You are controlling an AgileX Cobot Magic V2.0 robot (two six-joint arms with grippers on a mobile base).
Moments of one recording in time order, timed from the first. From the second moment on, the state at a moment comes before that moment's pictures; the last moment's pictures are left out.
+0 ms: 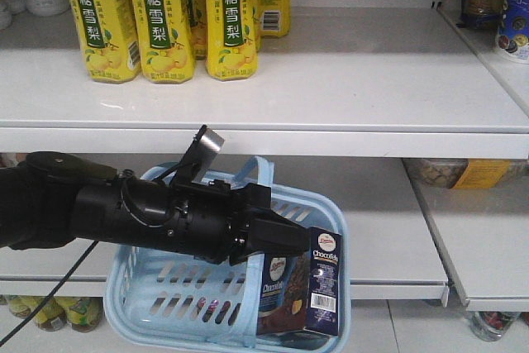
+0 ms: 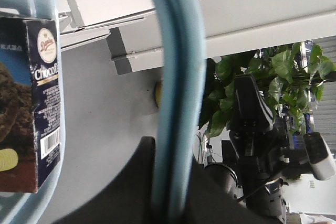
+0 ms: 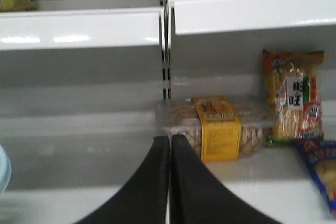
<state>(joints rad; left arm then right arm) -0.48 1.61 -0.94 -1.59 0.90 0.74 -0.05 -0.01 0.03 -0.01 0.05 0.02</state>
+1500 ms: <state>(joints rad) -0.48 1.61 -0.94 -1.59 0.90 0.75 0.01 0.51 -0.32 0.08 0.20 -0.01</state>
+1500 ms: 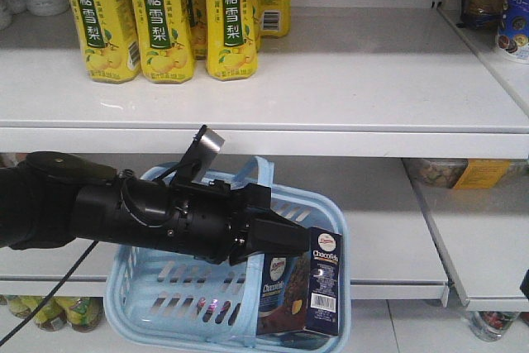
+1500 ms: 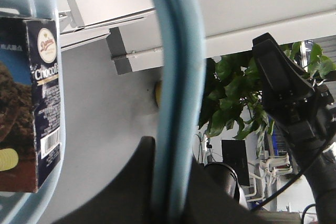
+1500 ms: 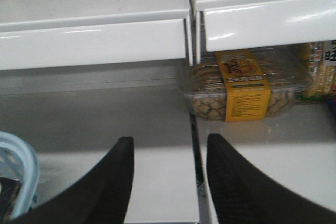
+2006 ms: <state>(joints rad) -0.48 1.61 -0.94 -1.59 0.90 0.75 0.31 0.79 -0.50 0.42 0.40 -0.02</state>
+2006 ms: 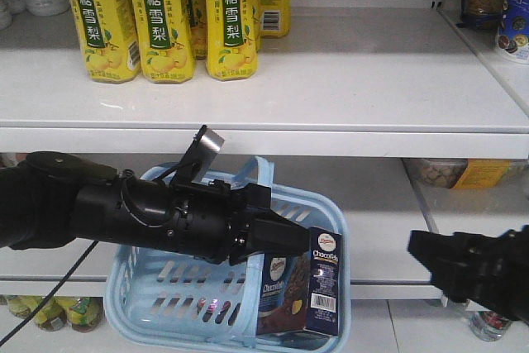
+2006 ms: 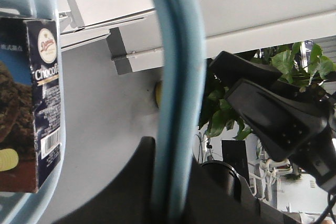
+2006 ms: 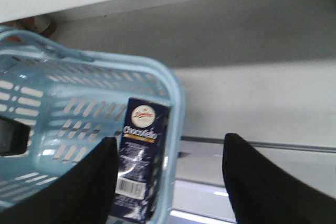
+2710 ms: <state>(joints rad) -0.48 1.61 -0.94 -1.59 0.90 0.75 0.49 1.31 -0.69 0.57 0.42 -0.08</state>
